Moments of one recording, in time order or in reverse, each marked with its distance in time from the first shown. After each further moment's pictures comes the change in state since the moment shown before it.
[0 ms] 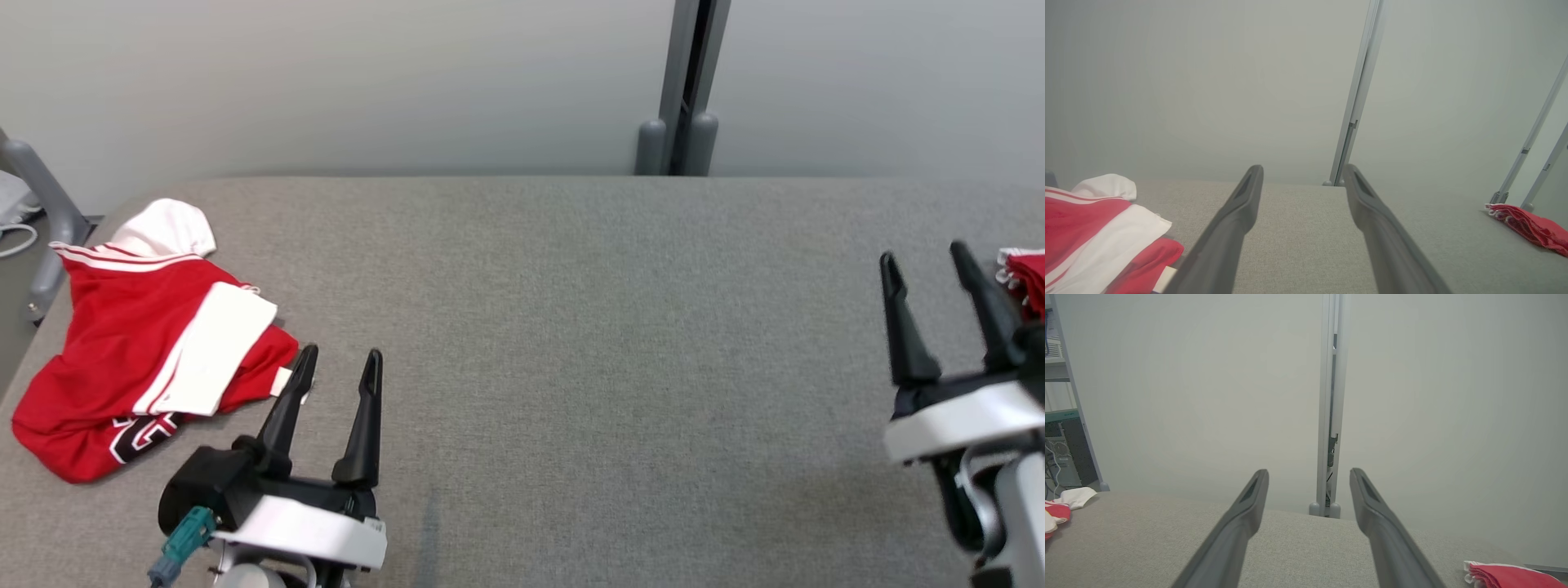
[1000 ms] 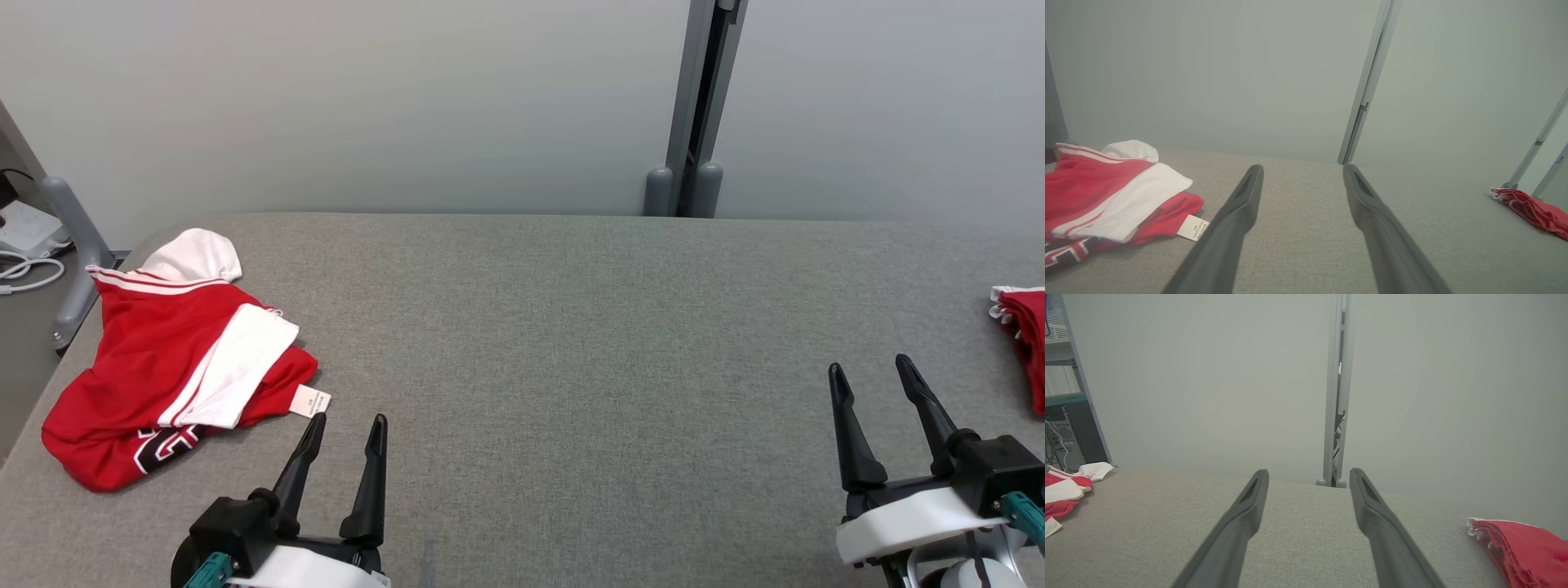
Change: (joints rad) left arm 0.097 0.000 -0.016 0.059 -0.010 0.024 0.000; right arm 0.227 0.172 -0.066 -0.074 -0.149 0.000 0.000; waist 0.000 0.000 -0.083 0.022
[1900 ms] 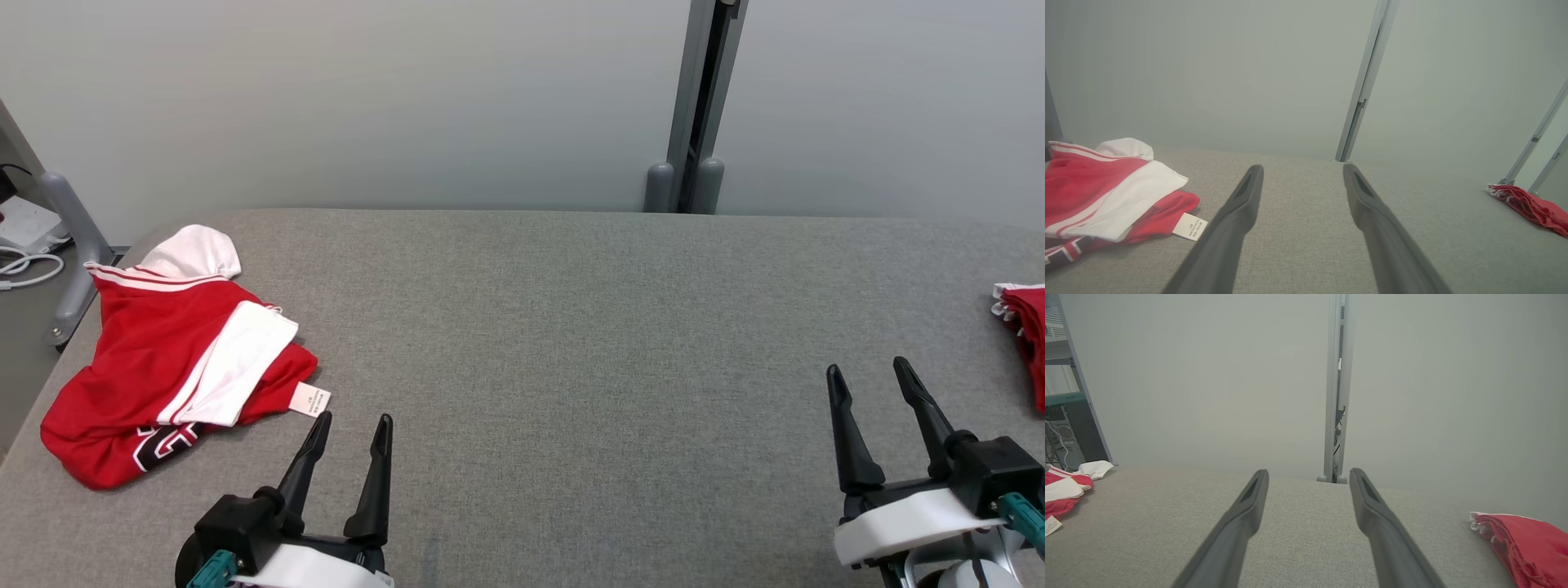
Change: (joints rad) left arm -0.008 0.000 -0.007 0.008 0.001 -0.006 0.000; right arm 0.000 0.011 -0.004 0.004 -0.001 0.000 0.000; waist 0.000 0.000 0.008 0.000
